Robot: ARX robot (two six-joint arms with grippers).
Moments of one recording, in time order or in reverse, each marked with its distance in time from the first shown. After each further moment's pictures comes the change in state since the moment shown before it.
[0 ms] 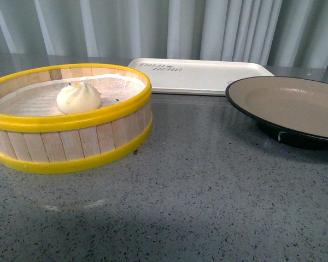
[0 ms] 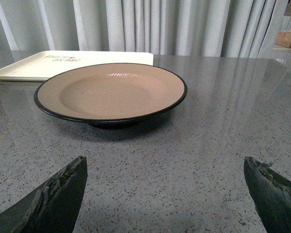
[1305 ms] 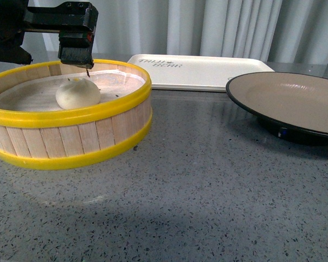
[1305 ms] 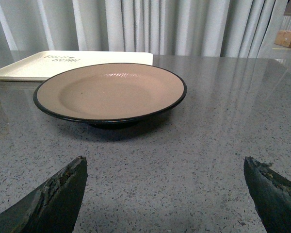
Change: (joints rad) left arm -0.224 0.888 0.740 -0.122 -0.087 0.114; right arm 0.000 0.000 0.000 0.000 0.000 0.000
